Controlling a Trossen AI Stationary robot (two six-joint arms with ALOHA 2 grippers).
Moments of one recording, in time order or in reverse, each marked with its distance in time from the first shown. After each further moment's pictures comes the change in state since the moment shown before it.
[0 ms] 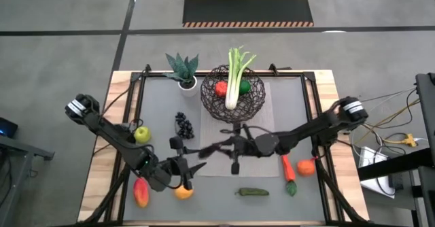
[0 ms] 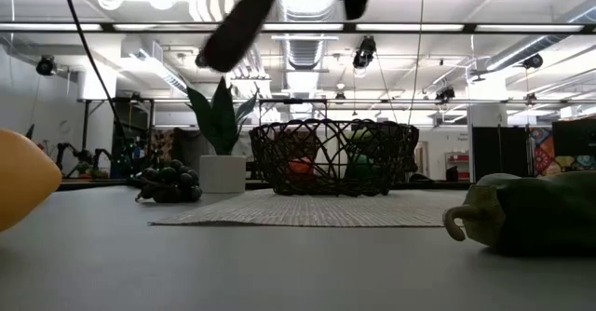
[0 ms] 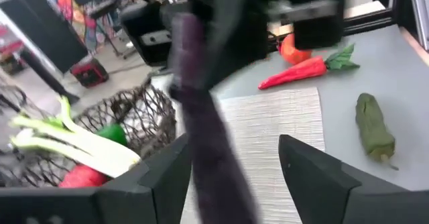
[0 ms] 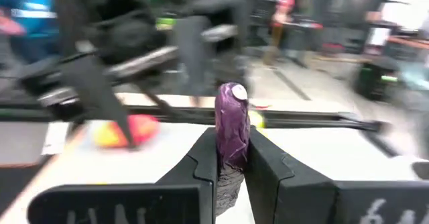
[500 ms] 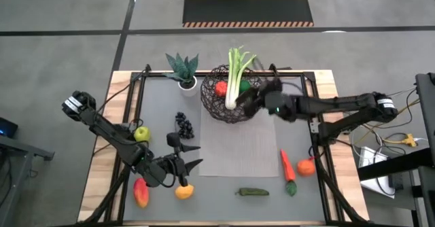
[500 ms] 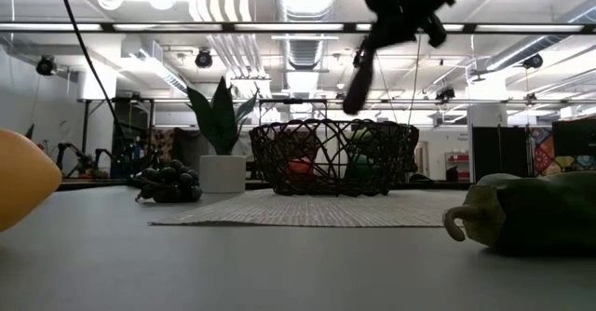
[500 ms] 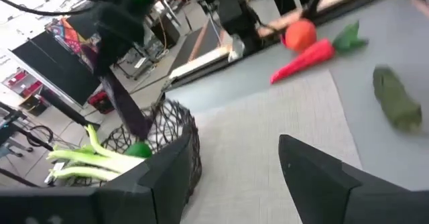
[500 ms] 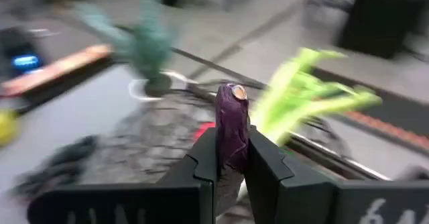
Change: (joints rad) left arm 0.002 -0.070 -0.058 0.011 0.000 0.207; right arm -0.362 -0.403 0.034 -0.873 0.342 0.453
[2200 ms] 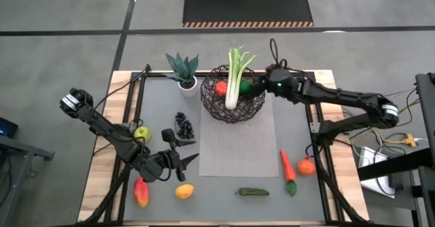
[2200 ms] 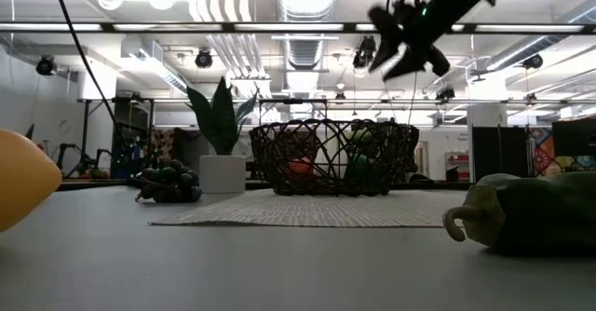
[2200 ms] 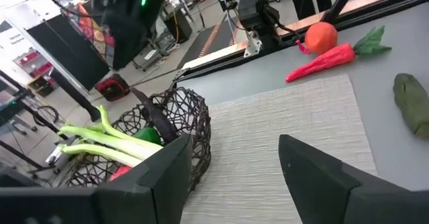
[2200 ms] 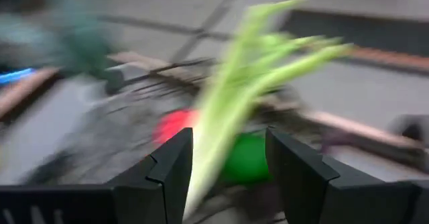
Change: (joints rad) left arm 0.003 -0.071 -0.074 0.024 -0.048 -0.082; right arm -0.321 -0.039 -0.039 -0.050 -0.335 0.112
